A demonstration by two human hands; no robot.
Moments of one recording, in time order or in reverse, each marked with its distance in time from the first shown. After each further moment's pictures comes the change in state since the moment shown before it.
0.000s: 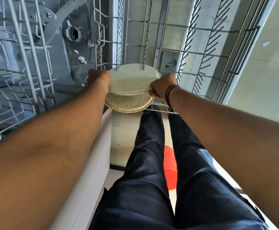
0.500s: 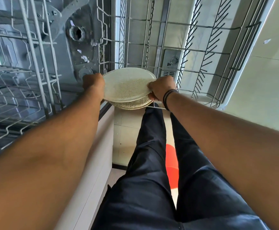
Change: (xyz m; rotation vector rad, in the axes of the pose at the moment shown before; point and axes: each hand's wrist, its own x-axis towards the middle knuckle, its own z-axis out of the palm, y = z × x) left_hand -0.010 -0.022 -0.024 -0.158 0.100 -0.026; right_hand -0.022 0.013 0.010 -0.048 0.016 -0.072
